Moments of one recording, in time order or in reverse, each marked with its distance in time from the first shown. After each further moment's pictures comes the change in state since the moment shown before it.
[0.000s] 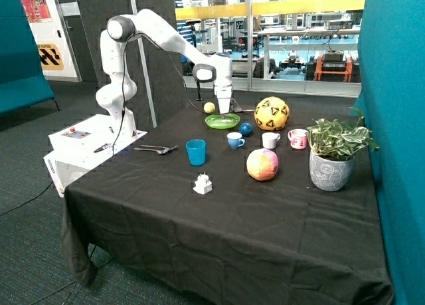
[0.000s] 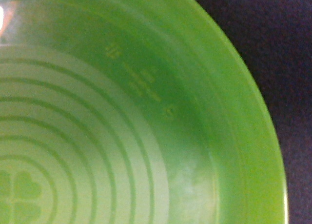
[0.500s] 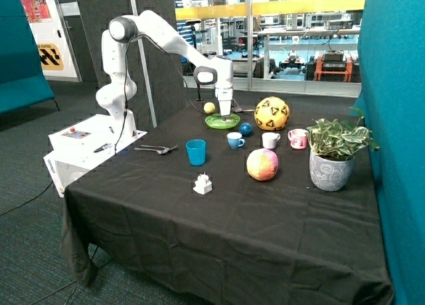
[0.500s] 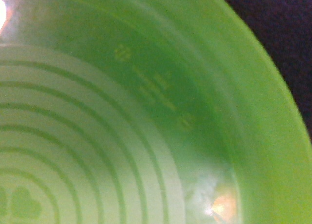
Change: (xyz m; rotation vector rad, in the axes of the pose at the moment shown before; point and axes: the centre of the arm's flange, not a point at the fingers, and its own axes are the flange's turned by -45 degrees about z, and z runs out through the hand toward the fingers) arm 0.004 -0.005 0.012 0.001 0.000 -0.013
